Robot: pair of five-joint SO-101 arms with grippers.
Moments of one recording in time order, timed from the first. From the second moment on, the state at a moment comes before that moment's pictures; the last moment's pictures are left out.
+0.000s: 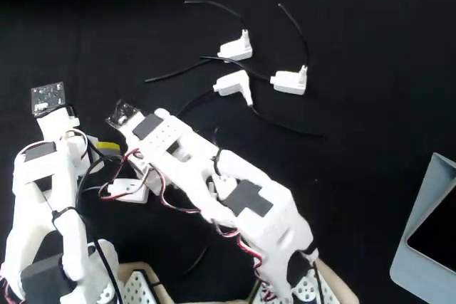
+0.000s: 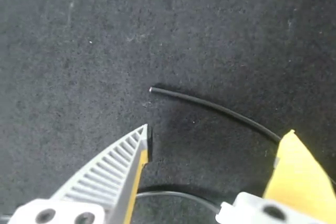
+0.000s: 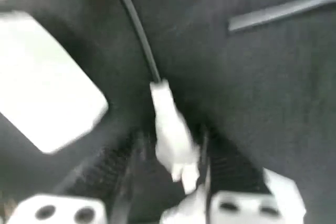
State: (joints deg) left arm -27.1 -24.7 56.6 43.4 -6.3; right arm -49.0 30.1 -1.6 77.2 -2.3
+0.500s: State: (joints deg) left arm -27.1 -24.7 56.6 43.4 -6.3; right arm -49.1 30.5 -6.4 82.8 -2.8
